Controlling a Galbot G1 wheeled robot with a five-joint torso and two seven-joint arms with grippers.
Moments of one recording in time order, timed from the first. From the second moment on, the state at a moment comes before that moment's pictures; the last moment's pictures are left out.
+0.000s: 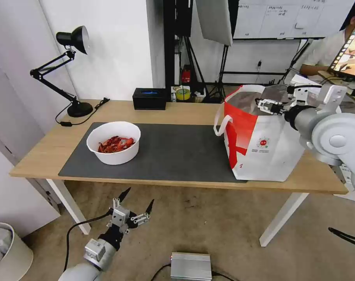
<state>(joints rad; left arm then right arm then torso) 1.64 -1.12 -0.43 -2.04 -0.16 -0.16 0.10 -0.53 0.56 0.18 2.00 1.47 -0.48 0.67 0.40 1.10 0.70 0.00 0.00</state>
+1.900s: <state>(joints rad) 1.69 -1.14 -0.53 -2.06 -0.19 -0.18 0.10 -1.56 0.82 0.24 2.14 0.62 0.26 0.11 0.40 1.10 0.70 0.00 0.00</state>
